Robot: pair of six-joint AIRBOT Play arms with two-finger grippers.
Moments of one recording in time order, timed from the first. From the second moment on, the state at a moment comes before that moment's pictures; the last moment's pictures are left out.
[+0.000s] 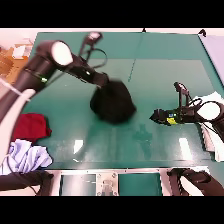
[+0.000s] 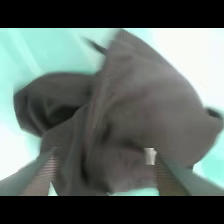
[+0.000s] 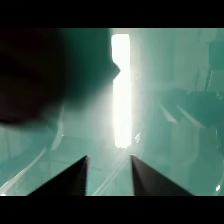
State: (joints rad) left arm -0.49 -1.47 1.56 1.26 -1.12 -1.47; right arm 0.10 -0.84 0.69 -1.19 1.08 1.72
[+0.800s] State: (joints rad) left arm -0.20 -1.53 1.20 0.95 -1.17 -1.39; right arm 0.26 -1.11 0.76 -0.81 0.88 1.43
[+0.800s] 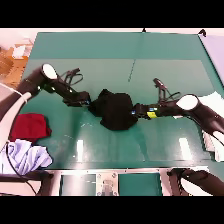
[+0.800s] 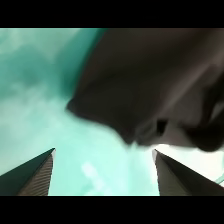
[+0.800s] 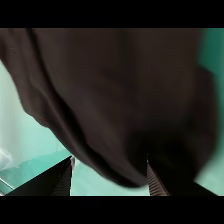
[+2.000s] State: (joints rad) left arm -0.21 -1.56 1.05 0.65 -0.94 -1.09; right arm 0.23 -1.34 0.66 -0.63 0.82 1.26
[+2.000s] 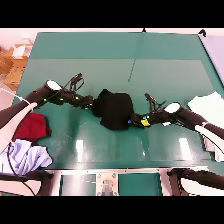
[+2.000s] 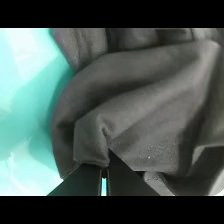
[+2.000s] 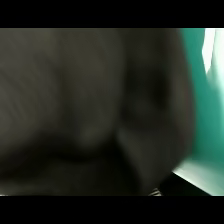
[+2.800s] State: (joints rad) left arm -0.21 -1.18 1.62 1.21 -1.11 -1.29; right arm -0.24 -1.11 1.36 -0.57 1.34 1.20
